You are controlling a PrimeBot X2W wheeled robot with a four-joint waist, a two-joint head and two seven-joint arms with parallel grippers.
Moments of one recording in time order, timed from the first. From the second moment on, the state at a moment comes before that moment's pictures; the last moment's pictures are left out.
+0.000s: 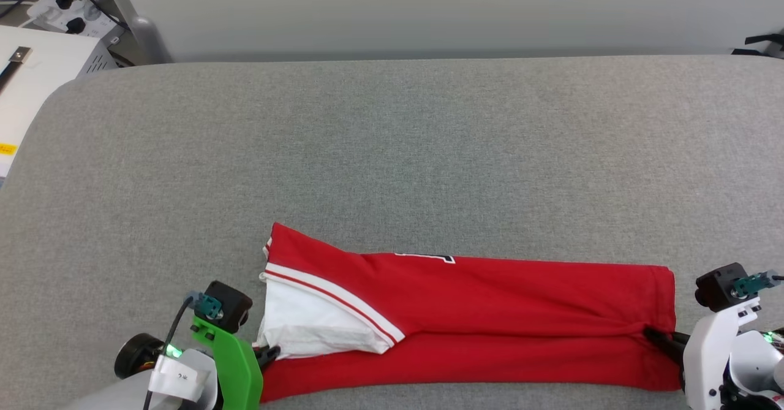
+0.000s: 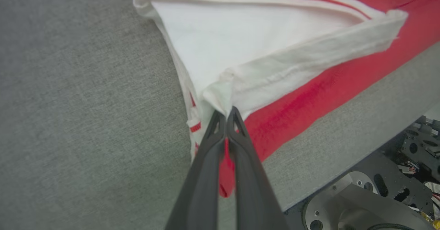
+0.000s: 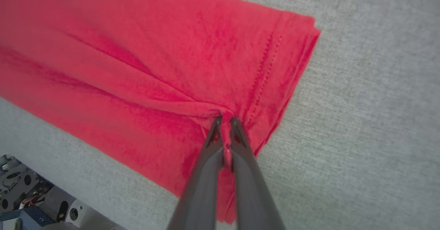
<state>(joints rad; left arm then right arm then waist) -0.55 0.82 -1.28 0.14 -1.16 0.10 0.13 -0.29 -0.74 0.74 0.34 0.95 0.13 0.25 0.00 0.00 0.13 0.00</state>
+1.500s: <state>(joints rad) -0.04 0.39 -0.32 -0.05 -0.32 0.38 -0.26 -0.16 -0.79 0.51 0.30 1.15 0.13 0.44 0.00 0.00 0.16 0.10</state>
